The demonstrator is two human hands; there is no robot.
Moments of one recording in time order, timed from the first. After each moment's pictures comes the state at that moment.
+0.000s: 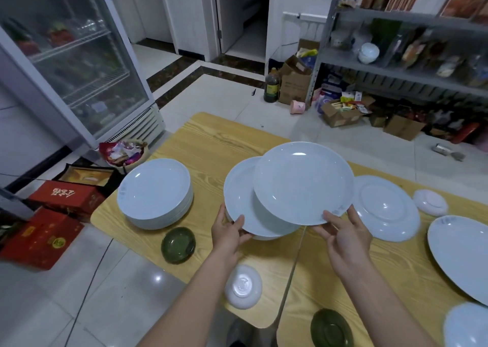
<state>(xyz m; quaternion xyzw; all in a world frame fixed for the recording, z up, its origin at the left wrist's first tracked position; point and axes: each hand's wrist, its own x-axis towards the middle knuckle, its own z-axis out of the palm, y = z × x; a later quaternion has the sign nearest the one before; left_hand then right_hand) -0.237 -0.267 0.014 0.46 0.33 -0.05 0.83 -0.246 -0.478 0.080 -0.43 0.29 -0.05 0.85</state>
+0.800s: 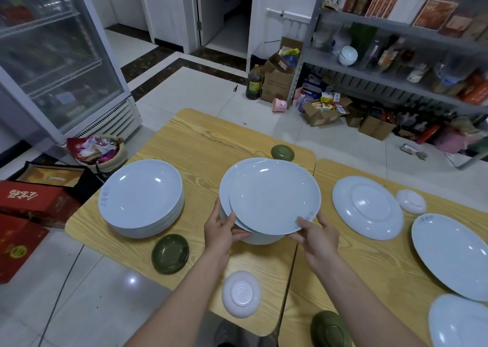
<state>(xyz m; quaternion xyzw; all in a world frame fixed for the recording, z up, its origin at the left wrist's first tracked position) -0.218 -0.243 0.001 0.51 0.27 -0.07 0.82 -0.229 -0.431 0.054 -0.51 0.36 0.00 0.78</state>
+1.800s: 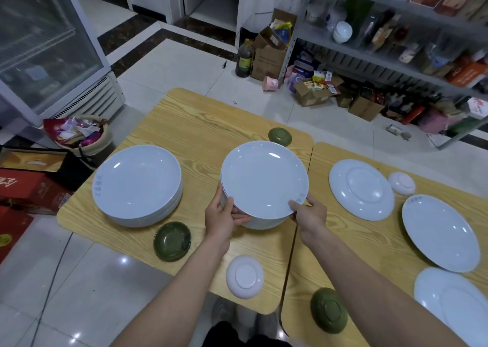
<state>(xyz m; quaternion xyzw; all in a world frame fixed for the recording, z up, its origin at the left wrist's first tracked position) -0.211 -0.232 -0.001 0.53 0.27 -0.09 0.80 -0.204 -0.417 0.030 -0.64 0.39 0.02 0.66</state>
